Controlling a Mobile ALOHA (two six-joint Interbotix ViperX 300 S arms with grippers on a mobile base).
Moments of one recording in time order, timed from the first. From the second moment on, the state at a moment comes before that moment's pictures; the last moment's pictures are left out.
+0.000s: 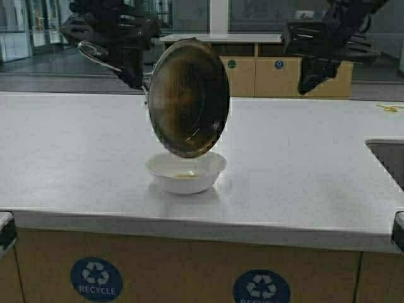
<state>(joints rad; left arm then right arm) -0.60 -0.29 0.86 0.28 0.04 -0.33 0.32 -0.12 0.76 0.31 0.22 -0.15</state>
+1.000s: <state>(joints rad) -0.50 -0.13 1.17 -0.48 -0.82 -0.80 0.32 -0.12 0.76 0.32 0.22 -0.15</state>
